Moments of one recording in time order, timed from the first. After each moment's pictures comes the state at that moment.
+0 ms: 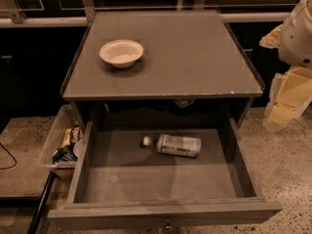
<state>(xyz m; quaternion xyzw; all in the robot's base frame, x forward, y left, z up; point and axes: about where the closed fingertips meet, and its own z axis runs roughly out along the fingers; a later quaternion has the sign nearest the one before) 0.438 -0.217 0.976 -0.60 0.78 -0.03 0.16</state>
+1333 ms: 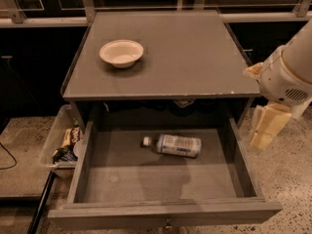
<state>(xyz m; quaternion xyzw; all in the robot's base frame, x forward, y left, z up) 0.446 -0.210 0.900 -0.62 0.77 0.00 0.17</state>
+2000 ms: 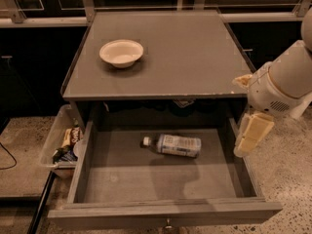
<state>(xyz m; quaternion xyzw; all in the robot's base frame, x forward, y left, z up) 0.465 -0.203 0.860 -0.62 0.76 0.03 0.20</state>
